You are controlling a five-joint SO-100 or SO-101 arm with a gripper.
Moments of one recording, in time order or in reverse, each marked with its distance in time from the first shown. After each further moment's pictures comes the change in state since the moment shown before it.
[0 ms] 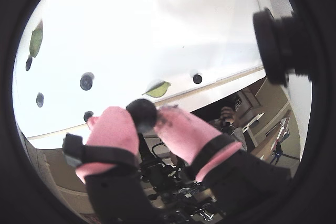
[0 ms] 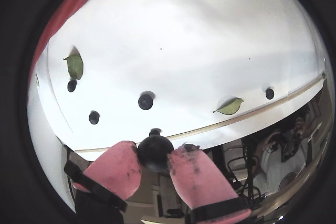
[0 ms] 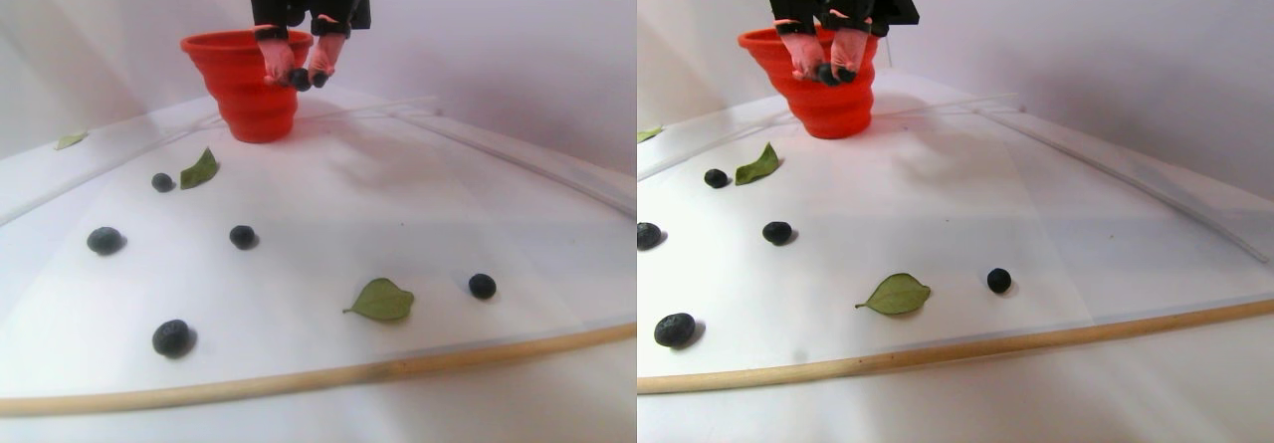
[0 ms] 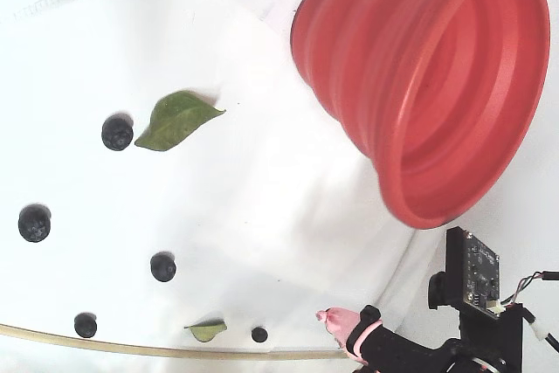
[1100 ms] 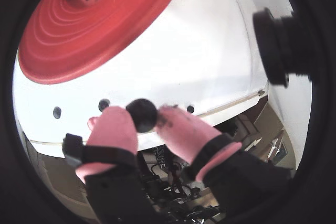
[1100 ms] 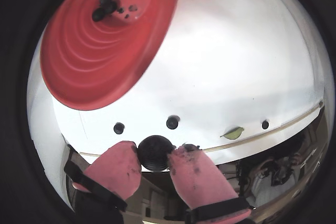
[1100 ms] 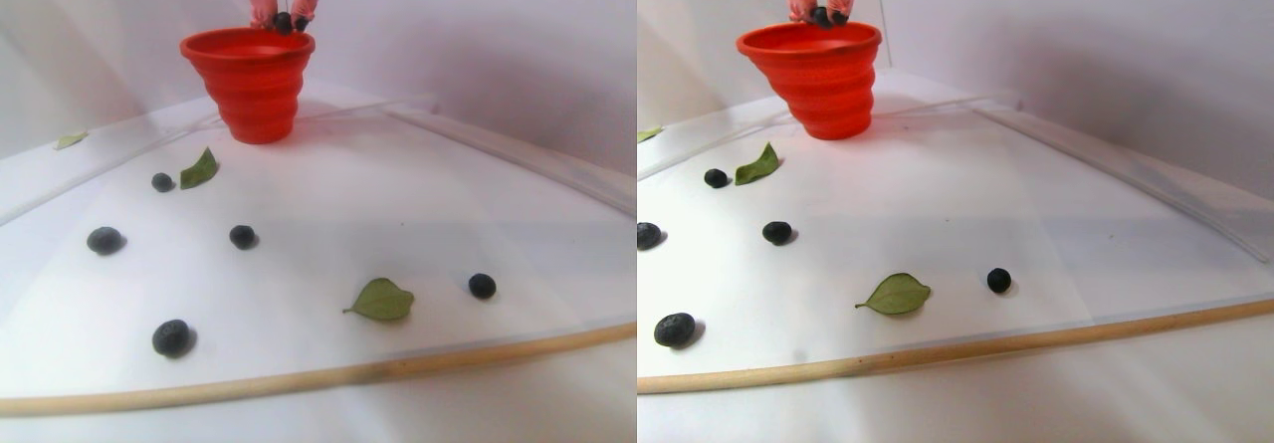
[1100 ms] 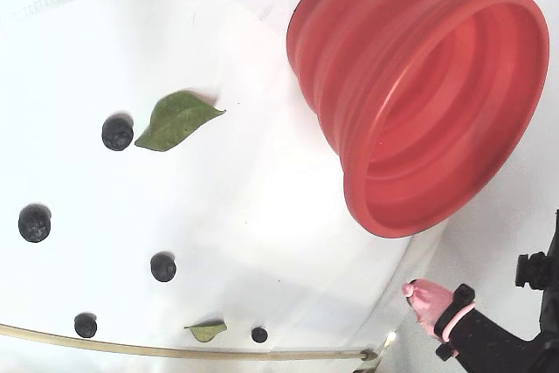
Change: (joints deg) arm -4.0 4.0 -10.3 2.9 -3.1
